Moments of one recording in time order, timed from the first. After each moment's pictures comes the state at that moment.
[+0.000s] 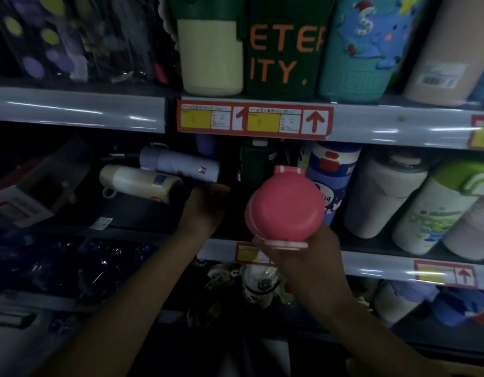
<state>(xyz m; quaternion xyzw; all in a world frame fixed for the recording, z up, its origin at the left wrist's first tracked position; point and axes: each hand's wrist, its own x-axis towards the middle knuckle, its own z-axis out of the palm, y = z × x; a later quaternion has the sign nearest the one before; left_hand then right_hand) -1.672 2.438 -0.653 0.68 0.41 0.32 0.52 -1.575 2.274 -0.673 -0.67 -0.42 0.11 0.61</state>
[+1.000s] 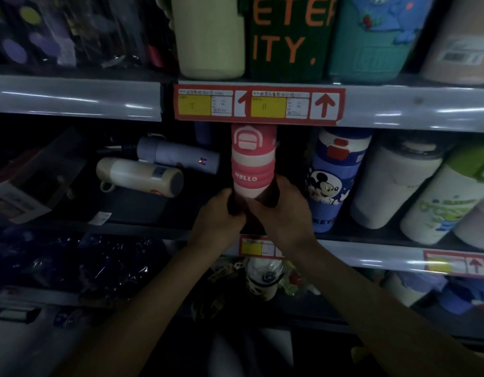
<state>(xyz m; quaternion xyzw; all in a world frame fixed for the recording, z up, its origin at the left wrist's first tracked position) -1.666 2.432 -0.682 0.78 0.38 0.25 0.42 -1.555 2.351 -0.683 -0.76 -0.40 0.08 0.51</state>
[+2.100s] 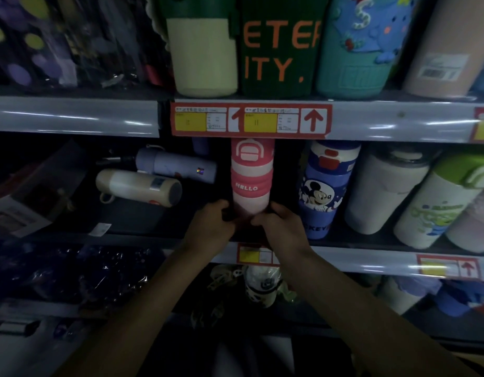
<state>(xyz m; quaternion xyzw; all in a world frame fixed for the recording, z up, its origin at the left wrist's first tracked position) -1.668 2.449 -0.684 0.81 0.37 0.23 0.40 -1.567 2.346 -0.677 -0.71 -0.18 0.34 0.59</state>
